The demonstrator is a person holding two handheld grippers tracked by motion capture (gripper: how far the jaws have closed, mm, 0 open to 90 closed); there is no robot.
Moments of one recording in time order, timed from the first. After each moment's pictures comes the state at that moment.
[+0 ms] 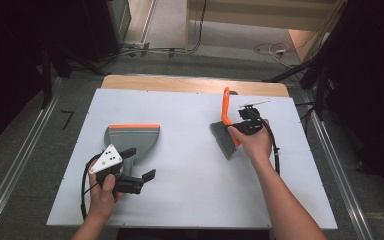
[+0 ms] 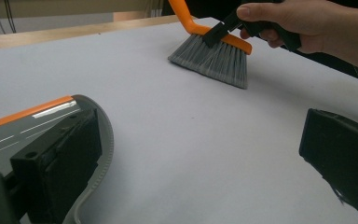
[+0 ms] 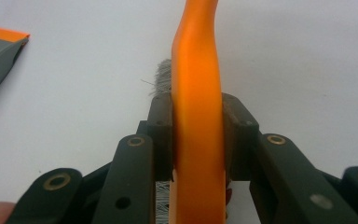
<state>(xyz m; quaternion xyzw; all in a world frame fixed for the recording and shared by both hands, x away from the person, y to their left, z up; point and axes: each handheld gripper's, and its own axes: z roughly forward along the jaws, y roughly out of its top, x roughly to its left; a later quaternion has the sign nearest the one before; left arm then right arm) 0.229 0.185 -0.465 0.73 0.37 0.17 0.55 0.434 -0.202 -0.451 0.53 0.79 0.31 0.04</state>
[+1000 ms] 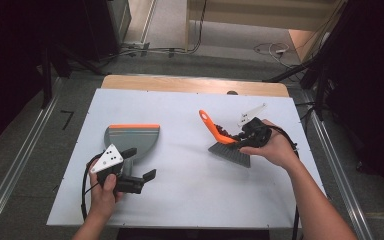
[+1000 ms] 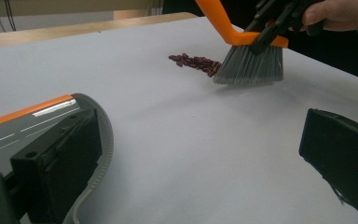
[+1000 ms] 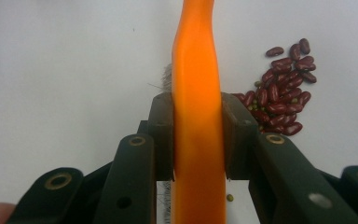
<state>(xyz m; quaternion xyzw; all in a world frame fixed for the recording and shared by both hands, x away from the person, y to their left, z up) 0.231 0.184 -0.466 0.73 0.37 0.17 0.55 0.403 -0.218 -0.432 0.17 0.94 0.29 0.01</state>
